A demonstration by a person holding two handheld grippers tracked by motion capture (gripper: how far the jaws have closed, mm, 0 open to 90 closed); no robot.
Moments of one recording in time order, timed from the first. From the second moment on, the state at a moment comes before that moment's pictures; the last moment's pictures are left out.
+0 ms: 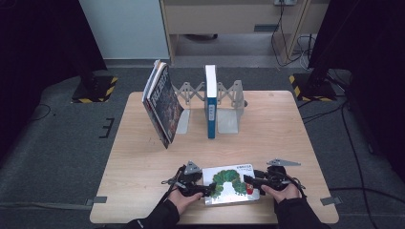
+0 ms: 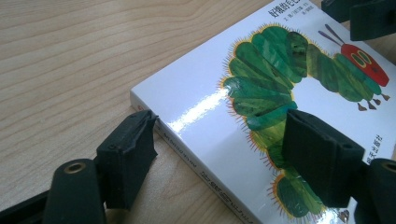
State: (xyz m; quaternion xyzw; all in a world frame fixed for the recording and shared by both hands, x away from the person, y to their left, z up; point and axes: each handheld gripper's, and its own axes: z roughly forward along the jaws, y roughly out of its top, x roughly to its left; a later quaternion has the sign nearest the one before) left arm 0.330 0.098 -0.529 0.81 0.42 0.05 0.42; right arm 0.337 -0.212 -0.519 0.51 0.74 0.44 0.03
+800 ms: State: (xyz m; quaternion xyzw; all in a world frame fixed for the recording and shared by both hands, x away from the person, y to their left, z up) left arm 0.341 0.096 -0.529 0.80 0.42 0.06 0.43; right arm 0.339 -0.211 -0.503 0.50 0.69 0.52 0.04
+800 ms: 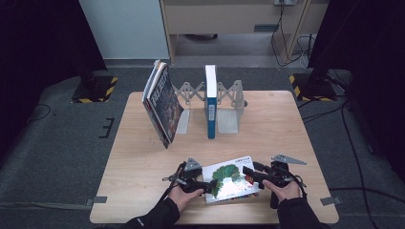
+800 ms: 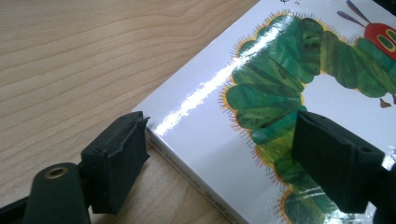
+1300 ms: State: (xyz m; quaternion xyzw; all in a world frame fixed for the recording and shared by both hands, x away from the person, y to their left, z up) left arm 0.343 0.095 -0.532 0.80 0.42 0.06 0.43; right arm 0.336 -0.213 -0.509 0.52 0.70 0.50 0.03
